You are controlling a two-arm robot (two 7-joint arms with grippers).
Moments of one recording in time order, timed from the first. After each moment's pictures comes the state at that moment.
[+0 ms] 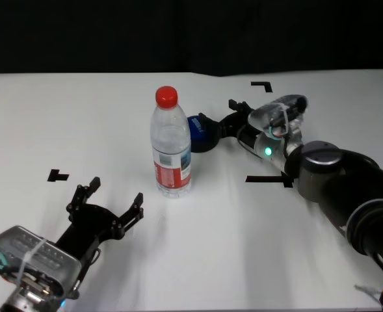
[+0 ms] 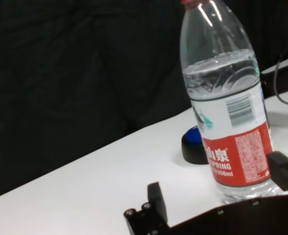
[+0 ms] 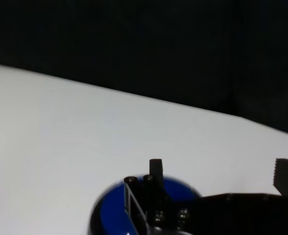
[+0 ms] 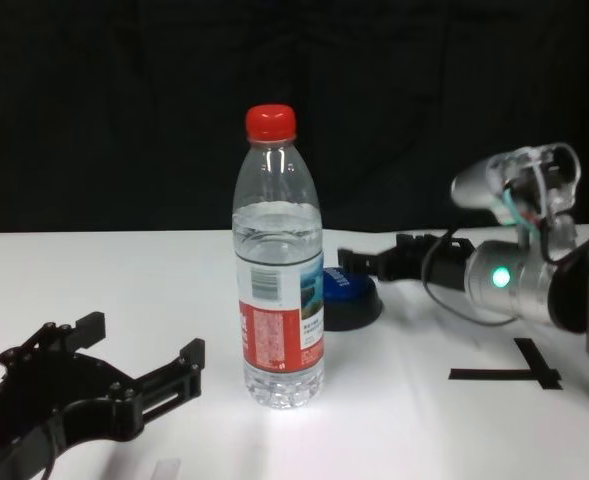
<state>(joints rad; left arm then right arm) 0.20 0.27 0.15 -1.73 0.12 -0.15 -0.17 0.88 -0.01 -0.23 -0.35 0.11 -0.27 0.45</state>
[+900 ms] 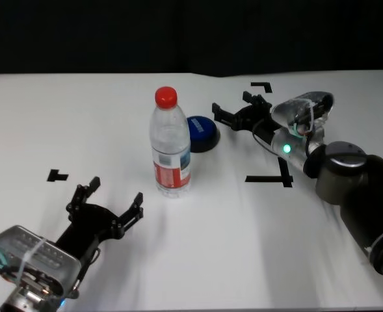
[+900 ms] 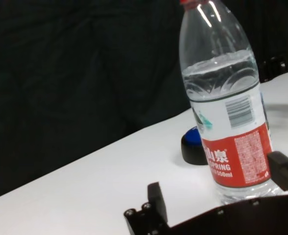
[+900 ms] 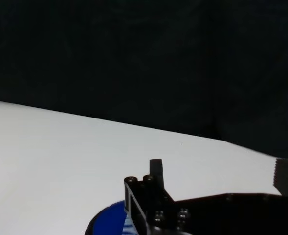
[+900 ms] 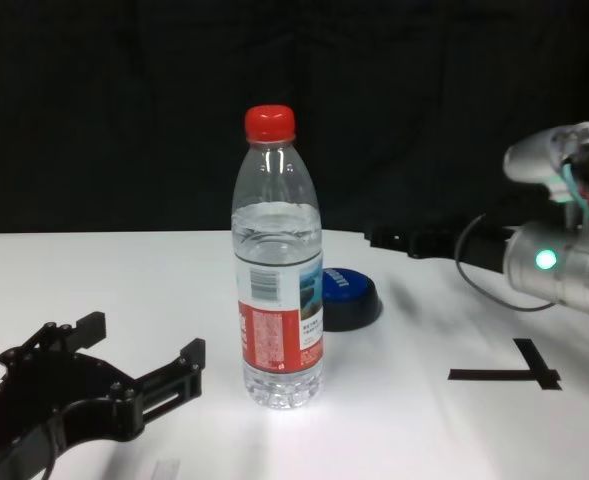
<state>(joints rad) 0.20 0.27 0.15 -1.73 0.12 -0.15 -0.17 0.72 0.06 -0.21 -0.67 0.19 -0.15 0.47</state>
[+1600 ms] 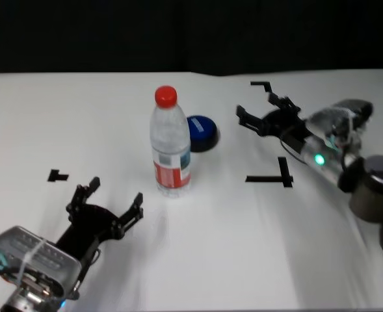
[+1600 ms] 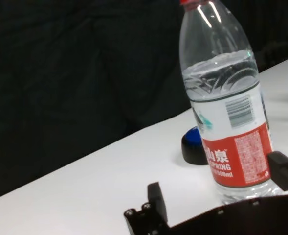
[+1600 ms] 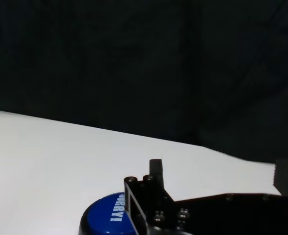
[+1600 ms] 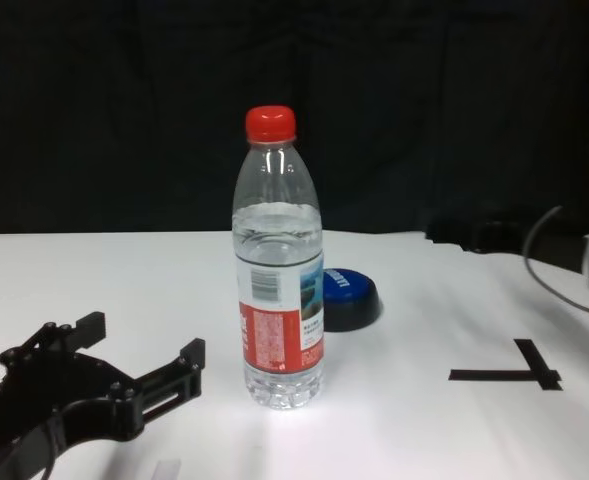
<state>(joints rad) 0.20 0.27 0.15 -1.73 0.12 -0.15 -0.17 0.50 0.18 -0.20 -1.05 0.26 -0.04 0.45</state>
